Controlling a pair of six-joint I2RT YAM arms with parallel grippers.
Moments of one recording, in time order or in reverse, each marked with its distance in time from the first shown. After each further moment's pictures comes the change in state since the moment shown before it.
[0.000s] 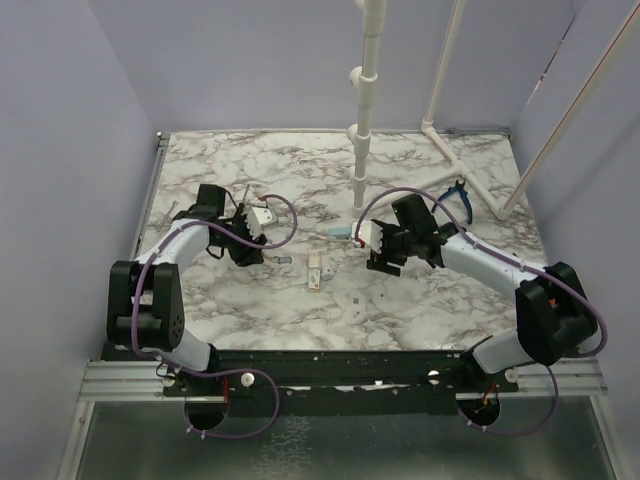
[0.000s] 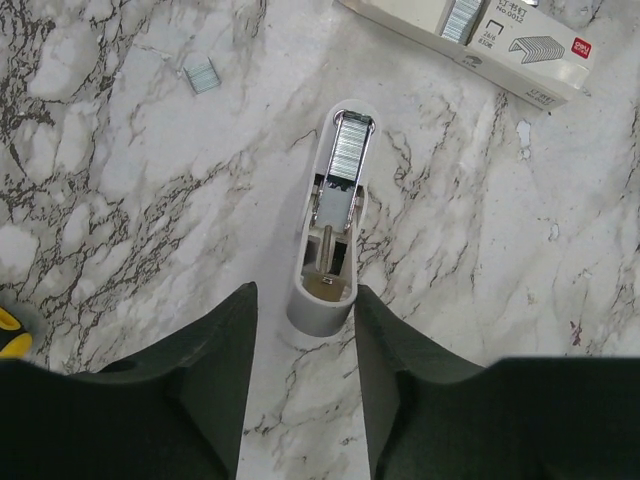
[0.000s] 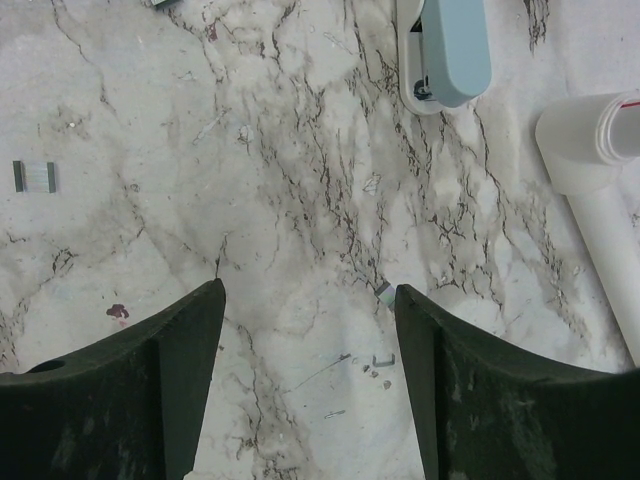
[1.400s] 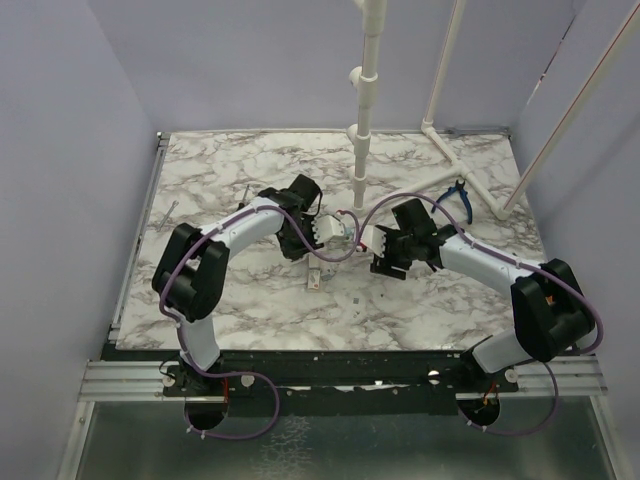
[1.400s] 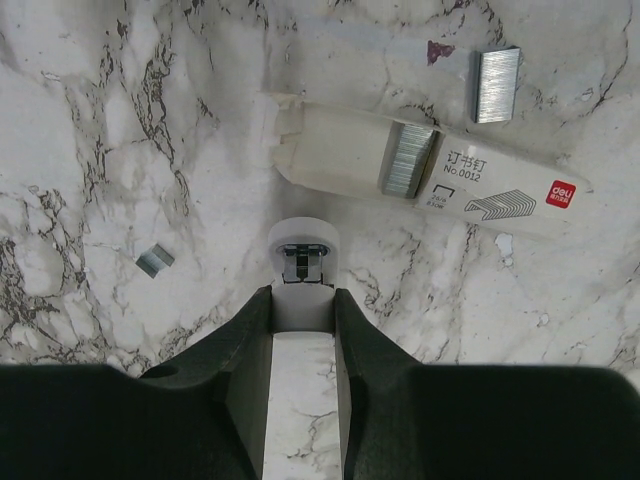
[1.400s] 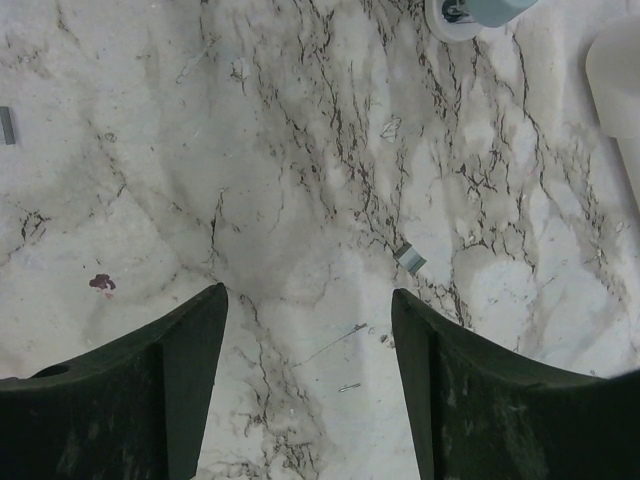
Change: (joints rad) left arm -0.494 0.293 0.381 -0.215 -0.508 -0.123; right arm -0.008 0.022 -0.026 -0.016 0.075 -0.002
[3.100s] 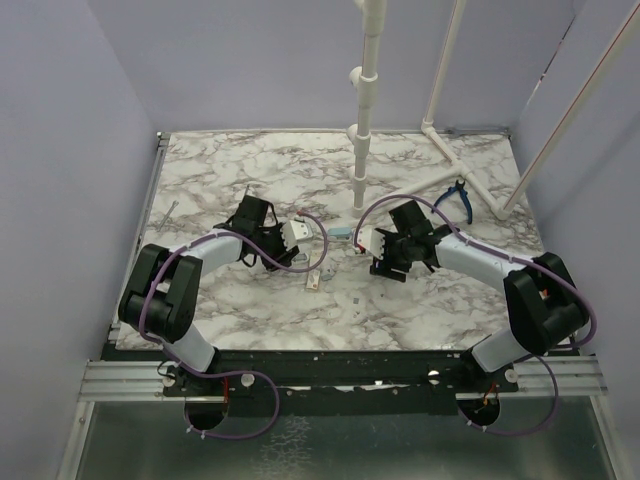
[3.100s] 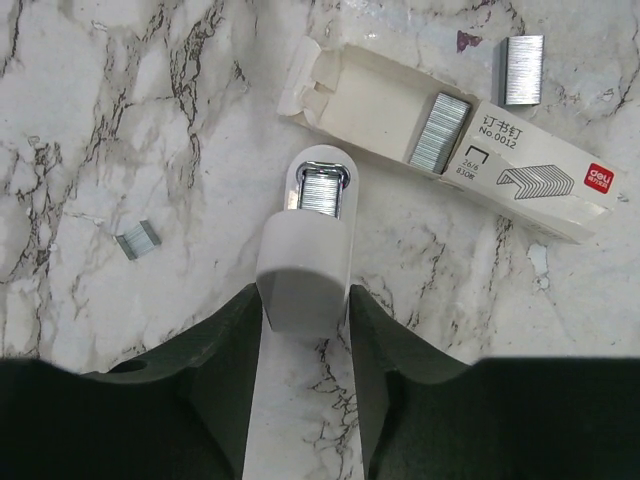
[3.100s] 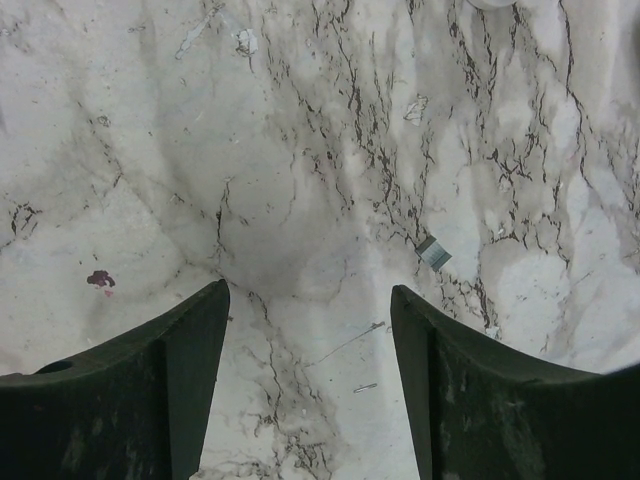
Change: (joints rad) left arm 0.229 -0.200 -0.469 0.559 0.368 -0.011; right arm 0.001 0.042 0.000 -0.014 0.025 -0.005
